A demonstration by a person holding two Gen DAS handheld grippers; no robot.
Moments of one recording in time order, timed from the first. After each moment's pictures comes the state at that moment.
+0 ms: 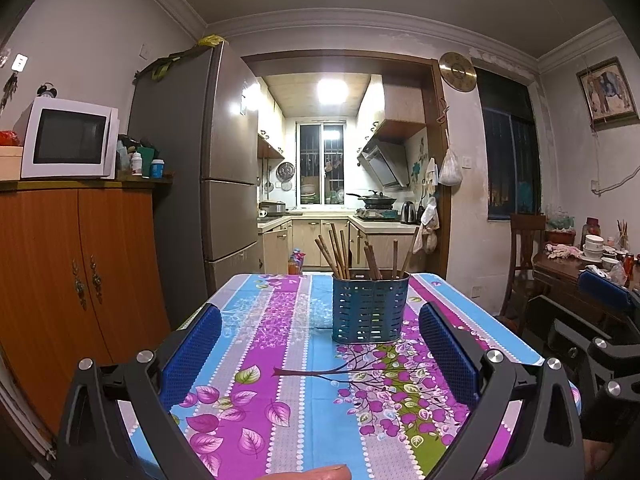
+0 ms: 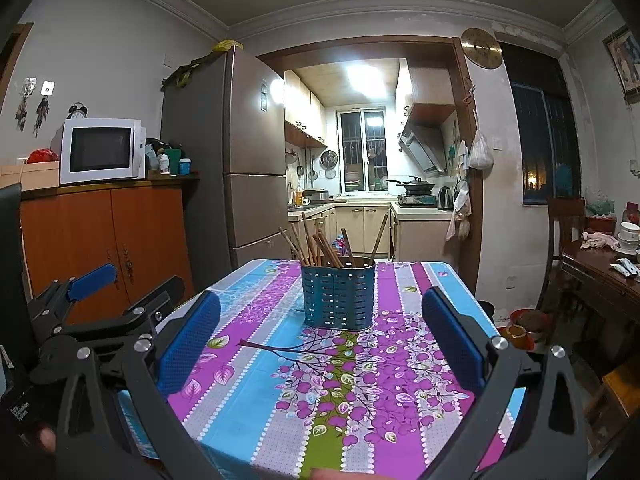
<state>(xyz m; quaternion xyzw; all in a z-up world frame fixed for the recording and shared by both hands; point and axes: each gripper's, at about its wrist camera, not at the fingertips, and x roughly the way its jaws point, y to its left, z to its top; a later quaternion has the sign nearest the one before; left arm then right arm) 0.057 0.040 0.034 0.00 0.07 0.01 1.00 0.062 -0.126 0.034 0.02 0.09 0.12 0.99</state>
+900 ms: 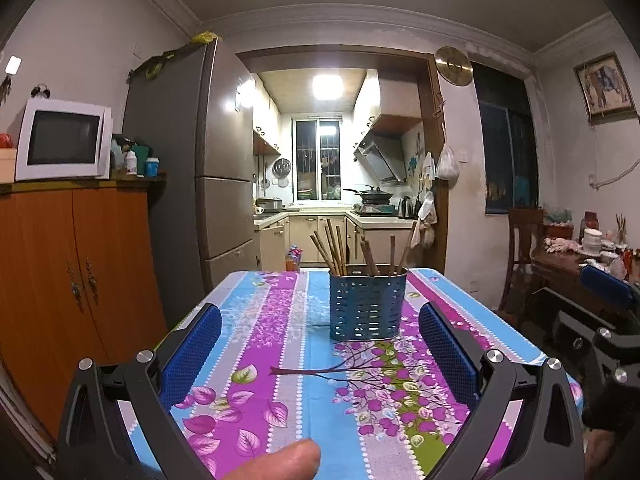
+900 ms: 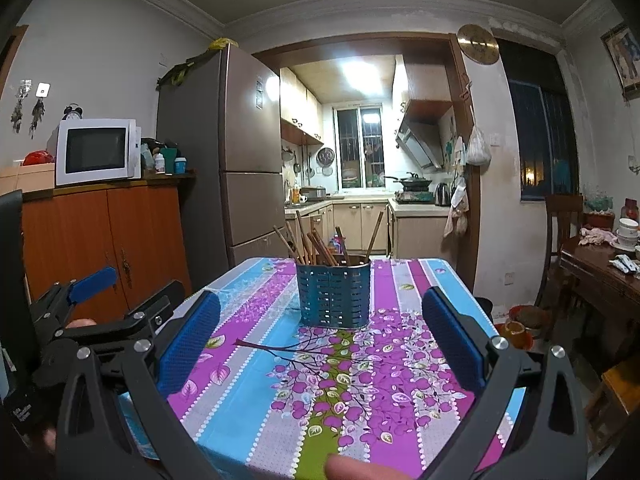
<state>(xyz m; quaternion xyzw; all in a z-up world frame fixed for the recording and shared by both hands) 0.064 0.029 0.031 0.02 0.08 0.00 1.00 0.069 -0.134 0.031 0.02 0.09 0.11 0.99</state>
